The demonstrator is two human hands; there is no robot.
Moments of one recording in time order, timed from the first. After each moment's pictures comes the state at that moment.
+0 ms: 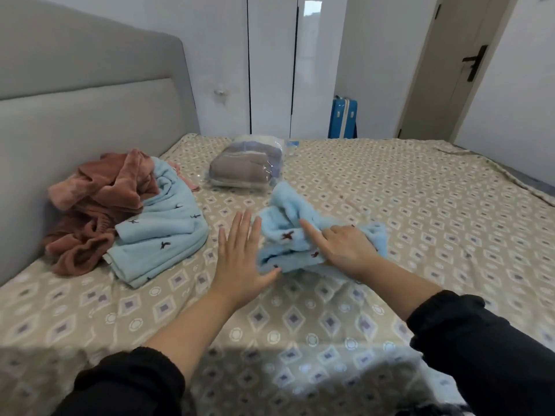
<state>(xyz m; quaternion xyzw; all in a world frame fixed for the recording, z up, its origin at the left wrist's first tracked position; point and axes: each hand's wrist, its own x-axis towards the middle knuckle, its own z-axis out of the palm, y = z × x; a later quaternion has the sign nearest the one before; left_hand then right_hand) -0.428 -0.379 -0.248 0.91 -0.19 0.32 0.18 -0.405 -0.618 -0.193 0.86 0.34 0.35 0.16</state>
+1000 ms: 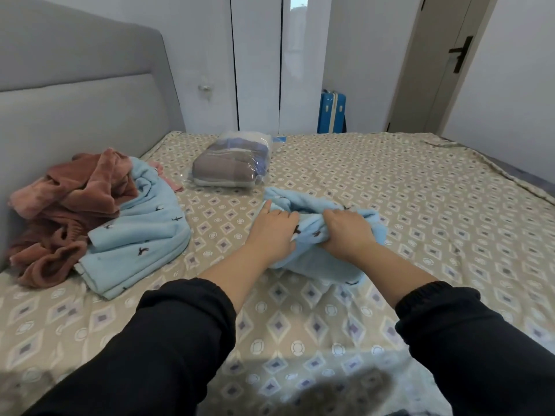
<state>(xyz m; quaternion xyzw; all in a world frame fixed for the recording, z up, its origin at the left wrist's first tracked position) -0.341 -0.468 -0.202 0.94 -0.27 0.20 -0.04 -0.351 -0.651 -0.199 0.98 0.13 0.17 0.04</state>
